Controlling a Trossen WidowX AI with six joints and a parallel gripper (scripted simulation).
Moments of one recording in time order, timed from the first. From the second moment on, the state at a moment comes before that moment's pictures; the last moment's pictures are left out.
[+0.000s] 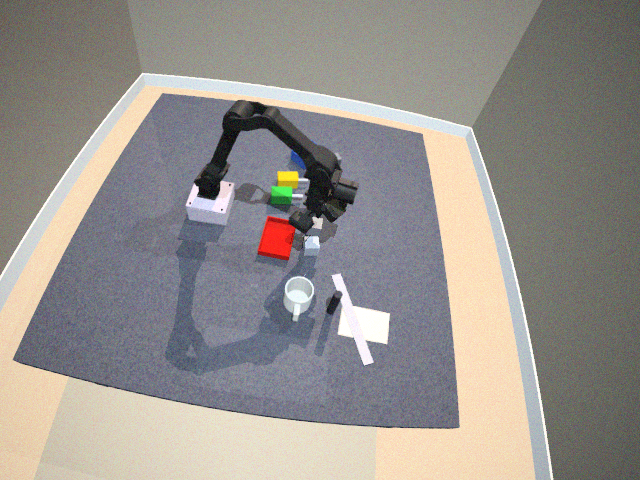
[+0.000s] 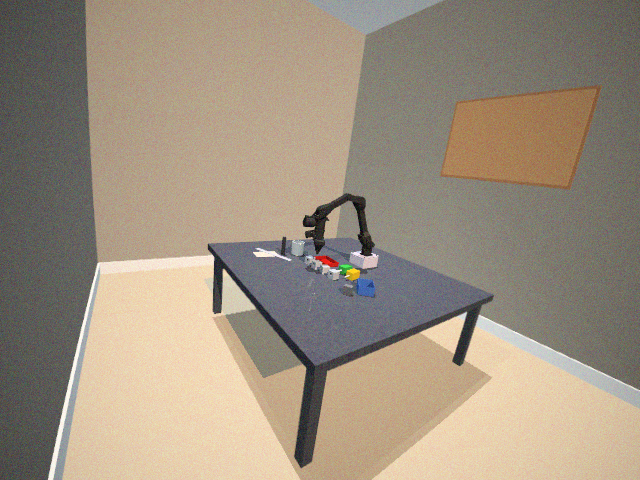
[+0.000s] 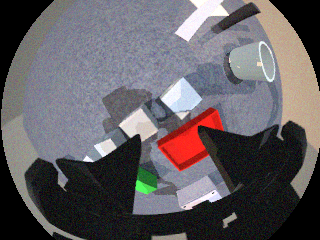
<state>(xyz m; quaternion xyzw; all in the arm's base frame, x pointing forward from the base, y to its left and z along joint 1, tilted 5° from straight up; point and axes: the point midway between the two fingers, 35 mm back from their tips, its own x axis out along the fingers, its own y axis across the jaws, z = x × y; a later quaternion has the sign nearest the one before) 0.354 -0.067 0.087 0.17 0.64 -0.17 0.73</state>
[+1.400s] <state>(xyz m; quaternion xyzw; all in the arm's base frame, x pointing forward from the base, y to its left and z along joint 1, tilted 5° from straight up) 0.377 -0.110 0.057 0.46 0.51 -0.42 0.59</state>
